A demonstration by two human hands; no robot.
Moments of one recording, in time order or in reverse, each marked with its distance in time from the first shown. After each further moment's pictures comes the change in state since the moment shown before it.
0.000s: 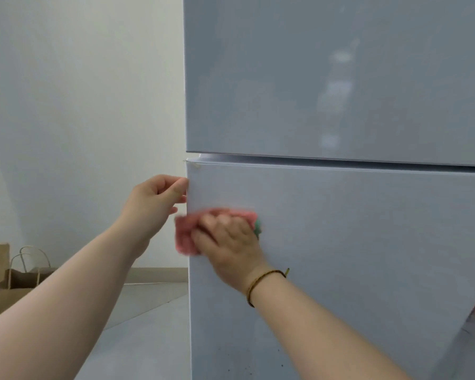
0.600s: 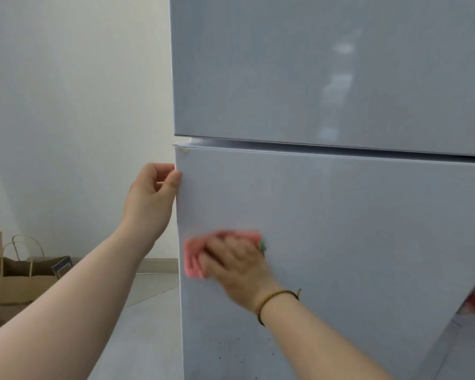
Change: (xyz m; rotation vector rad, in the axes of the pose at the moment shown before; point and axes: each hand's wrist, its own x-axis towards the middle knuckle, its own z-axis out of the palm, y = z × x) left_hand -0.012 -0.011 0.021 0.070 0.144 0.088; right_hand -0.055 0.000 -0.016 -0.005 -0.151 -0.086
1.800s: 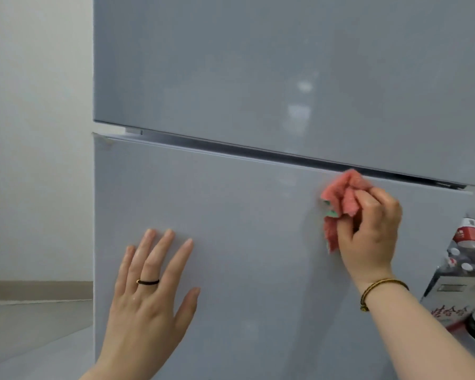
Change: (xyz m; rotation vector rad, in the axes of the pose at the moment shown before) left_hand -0.083 -0.080 0.078 0.720 0.072 0.757; right_hand -0.061 0.188 -0.106 -0.207 0.234 0.519
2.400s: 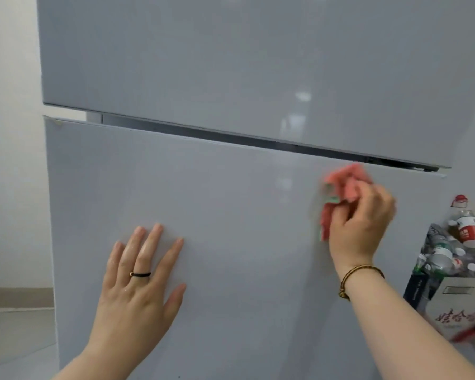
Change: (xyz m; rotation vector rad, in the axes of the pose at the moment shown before) left_hand -0.013 0.033 0.025 0.178 -0.032 0.034; right_hand -0.020 0.042 0.001 -0.010 0.172 0.242
